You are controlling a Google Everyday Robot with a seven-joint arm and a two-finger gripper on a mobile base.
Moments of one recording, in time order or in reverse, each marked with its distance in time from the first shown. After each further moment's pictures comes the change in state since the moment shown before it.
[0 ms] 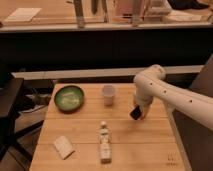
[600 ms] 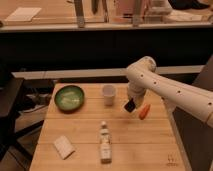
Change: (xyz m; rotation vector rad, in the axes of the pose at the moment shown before) arm 0.000 -0.039 -0.013 0.008 0.027 -0.029
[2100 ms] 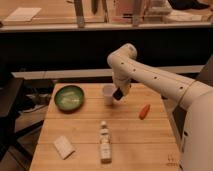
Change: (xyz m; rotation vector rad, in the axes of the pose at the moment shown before) arm -0.018 -0.092 -0.019 0.030 0.046 -0.088
